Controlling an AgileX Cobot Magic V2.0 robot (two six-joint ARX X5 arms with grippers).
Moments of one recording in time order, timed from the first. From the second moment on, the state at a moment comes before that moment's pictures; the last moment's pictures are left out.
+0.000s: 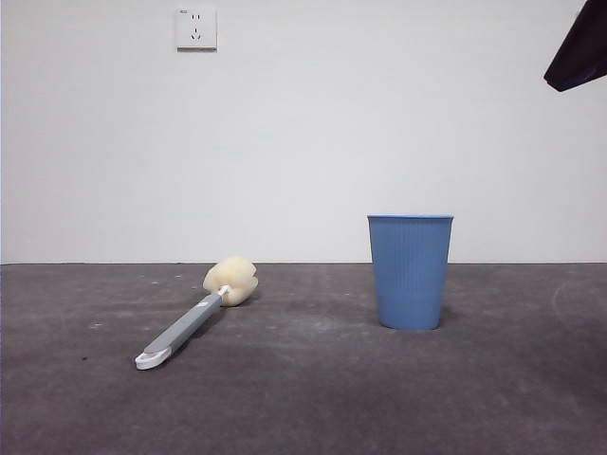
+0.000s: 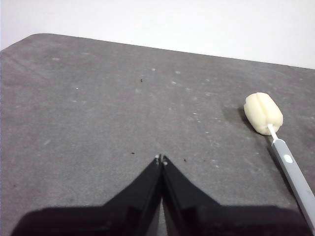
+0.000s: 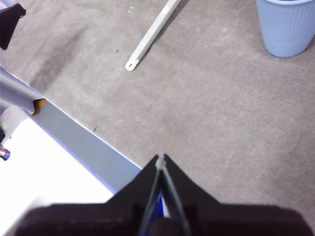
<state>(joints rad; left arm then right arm) -0.01 0.00 0.02 -0.19 0.00 -0.16 0.64 0.68 0.71 -0.75 -0.25 0.23</state>
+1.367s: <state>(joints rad) -0.01 0.00 0.02 -0.19 0.00 -0.16 0.01 0.01 0.02 -0.17 -0.10 0.13</state>
